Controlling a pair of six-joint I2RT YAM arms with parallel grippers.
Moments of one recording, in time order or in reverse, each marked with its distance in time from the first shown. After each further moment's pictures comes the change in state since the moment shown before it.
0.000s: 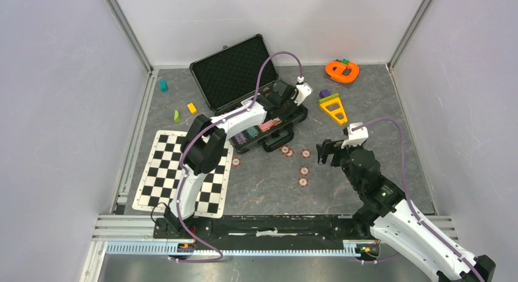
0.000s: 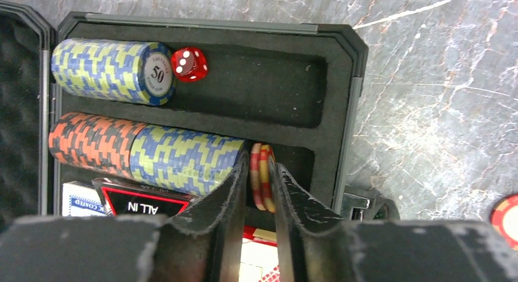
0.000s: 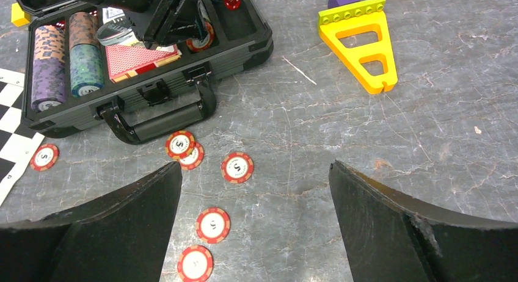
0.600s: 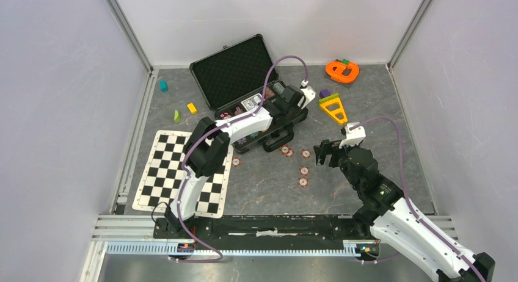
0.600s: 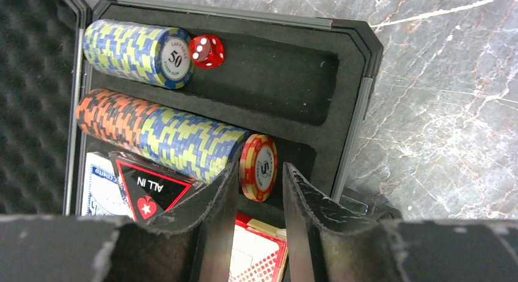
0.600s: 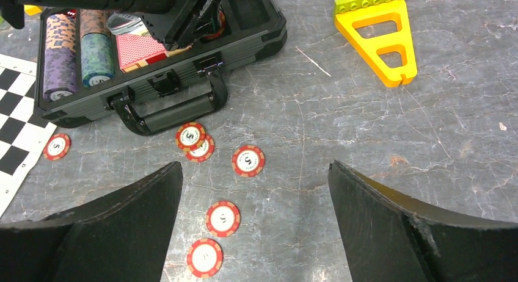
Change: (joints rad) left arm -0.057 0.000 -0.014 0.014 -0.203 -0.012; right arm 0.000 0.022 0.000 -0.002 -0.043 0.024
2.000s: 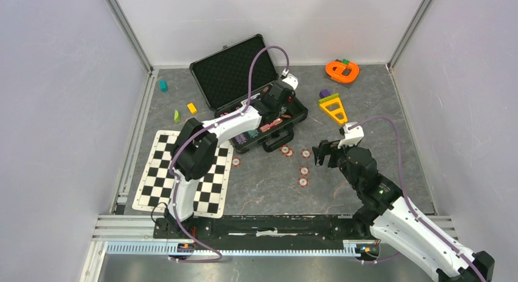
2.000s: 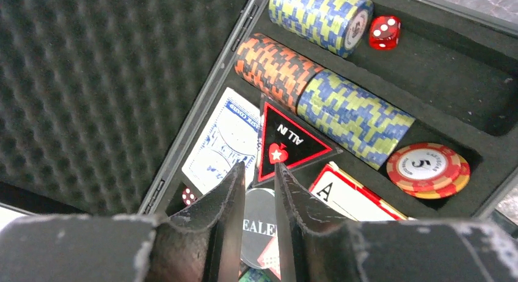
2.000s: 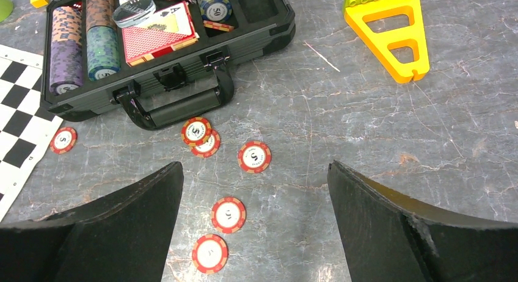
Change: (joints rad) left arm 0.027 -0.117 -0.119 0.082 -0.338 -0.087; right arm 0.000 0.013 0.000 0.000 -0.027 0.013
